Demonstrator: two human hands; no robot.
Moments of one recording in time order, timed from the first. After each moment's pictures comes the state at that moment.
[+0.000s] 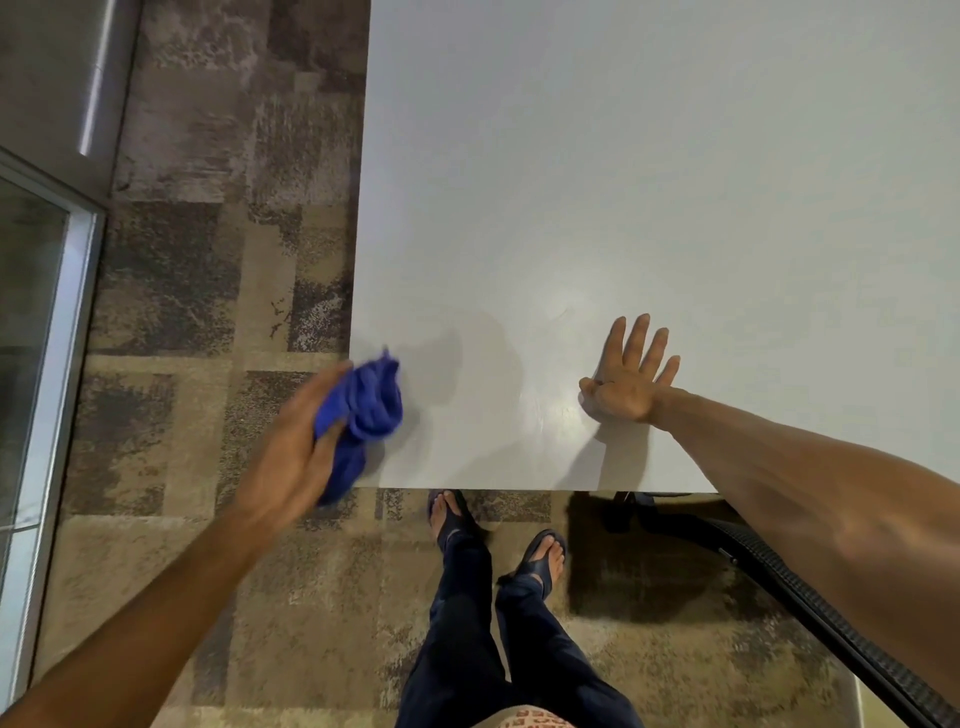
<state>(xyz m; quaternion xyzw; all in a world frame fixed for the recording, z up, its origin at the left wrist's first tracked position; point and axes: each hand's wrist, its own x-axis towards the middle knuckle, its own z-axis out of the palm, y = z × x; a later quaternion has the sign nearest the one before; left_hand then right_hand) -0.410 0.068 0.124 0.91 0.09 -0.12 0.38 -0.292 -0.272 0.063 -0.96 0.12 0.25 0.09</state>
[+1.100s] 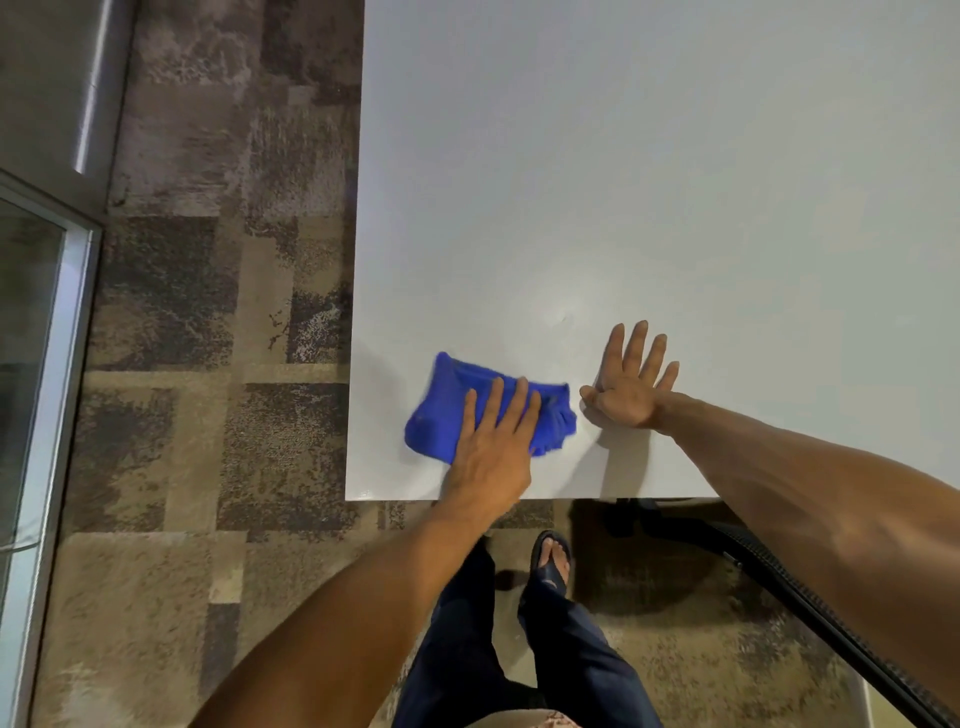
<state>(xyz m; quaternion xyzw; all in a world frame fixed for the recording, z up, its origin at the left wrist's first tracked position) -0.391 -0.107 0.024 0.98 -0.13 -0.16 0.06 -0.283 -0.299 0.063 -0.89 0.05 0.44 0.12</state>
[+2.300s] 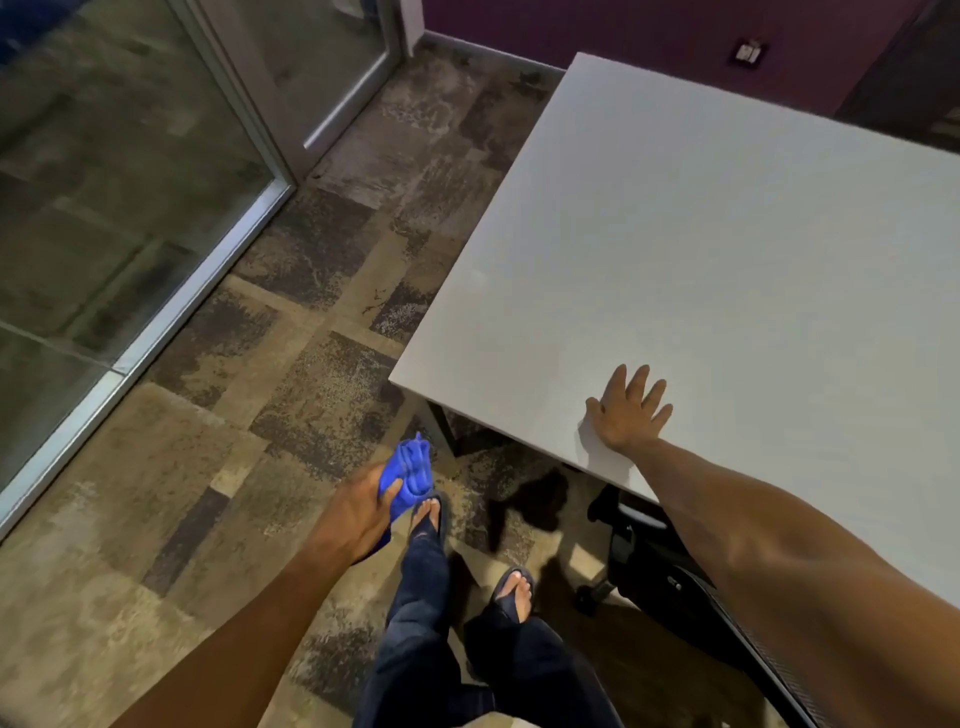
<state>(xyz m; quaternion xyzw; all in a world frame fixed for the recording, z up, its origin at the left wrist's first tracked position) -0.630 -0.050 0.089 0.89 0.27 -0.11 0.34 -0.352 -0.308 0.070 -0.94 -0.07 0.32 0.07</state>
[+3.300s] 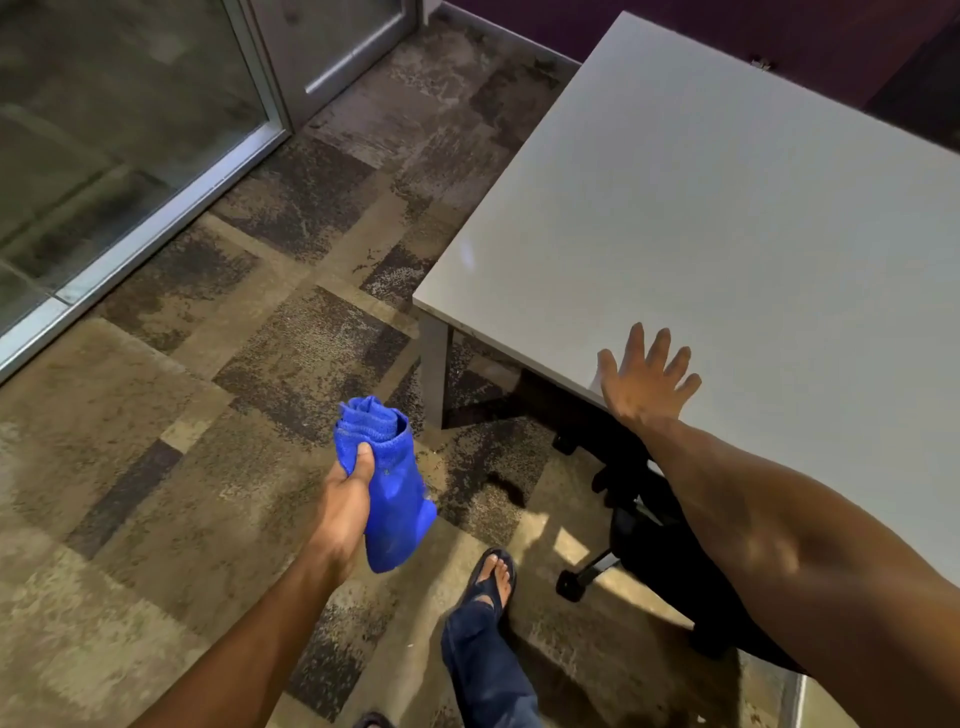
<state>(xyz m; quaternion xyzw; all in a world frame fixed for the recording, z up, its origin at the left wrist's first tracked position) -0.707 -0.082 0.023 0.49 0.52 0.07 0.70 -0.404 -0.296 0.008 -0.99 -0.05 0.16 0.02</state>
